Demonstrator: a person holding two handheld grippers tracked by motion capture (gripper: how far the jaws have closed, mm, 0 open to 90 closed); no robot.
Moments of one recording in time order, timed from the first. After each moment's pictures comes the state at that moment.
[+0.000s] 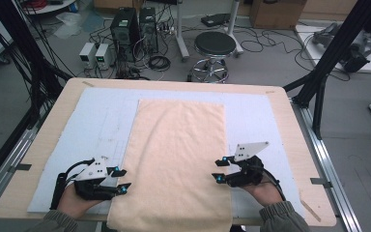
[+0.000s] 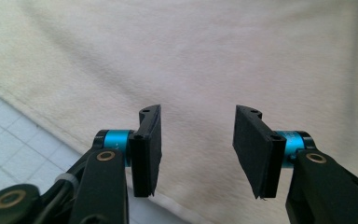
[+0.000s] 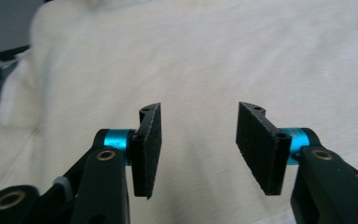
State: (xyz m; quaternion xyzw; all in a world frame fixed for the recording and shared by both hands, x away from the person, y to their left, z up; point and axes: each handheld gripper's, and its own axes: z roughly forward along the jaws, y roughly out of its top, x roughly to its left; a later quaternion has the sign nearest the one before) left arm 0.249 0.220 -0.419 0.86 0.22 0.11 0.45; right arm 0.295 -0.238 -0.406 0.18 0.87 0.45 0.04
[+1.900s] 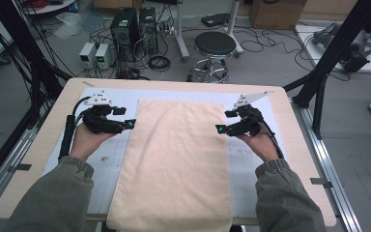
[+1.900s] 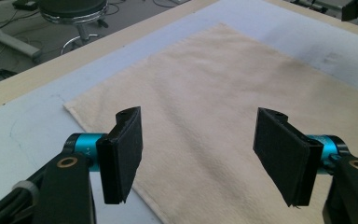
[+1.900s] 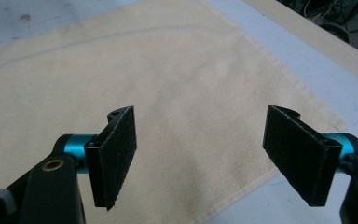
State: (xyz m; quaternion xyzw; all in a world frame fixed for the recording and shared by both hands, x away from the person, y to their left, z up) left arm 0.393 0.218 -0.351 0.80 0.31 0.16 0.48; right arm 0.414 -0.243 -0.358 0.27 0.86 0.42 0.12
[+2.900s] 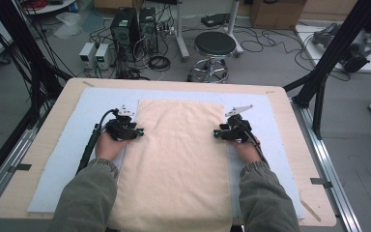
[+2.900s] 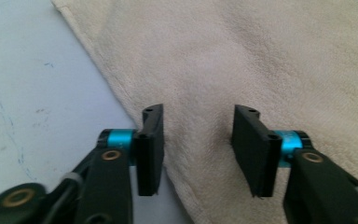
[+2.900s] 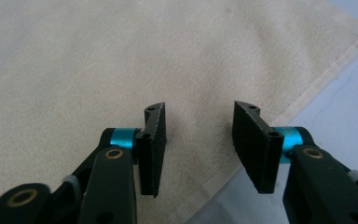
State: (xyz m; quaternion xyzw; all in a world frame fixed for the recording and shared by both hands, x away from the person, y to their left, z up) left arm 0.424 0.185 -0.436 0.83 0.39 0.18 0.35; right arm 0.439 -0.237 -0.440 0.36 0.85 0.37 0.12
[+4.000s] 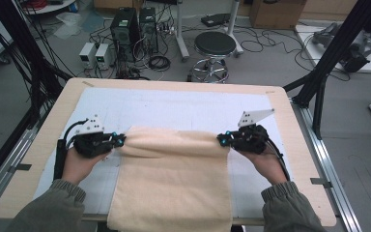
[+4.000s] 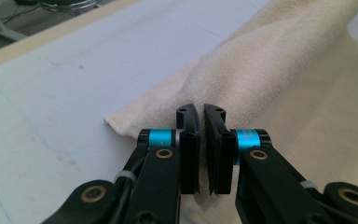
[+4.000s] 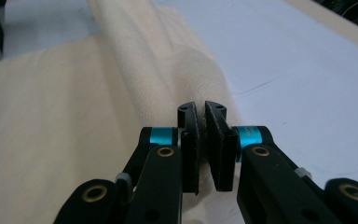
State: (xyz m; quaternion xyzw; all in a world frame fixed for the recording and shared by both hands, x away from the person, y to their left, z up) left arm 0.313 0.232 -0.380 0.83 0.29 0.17 0.46; right arm 0.339 -0.240 -0.347 0.22 0.87 0.44 0.09
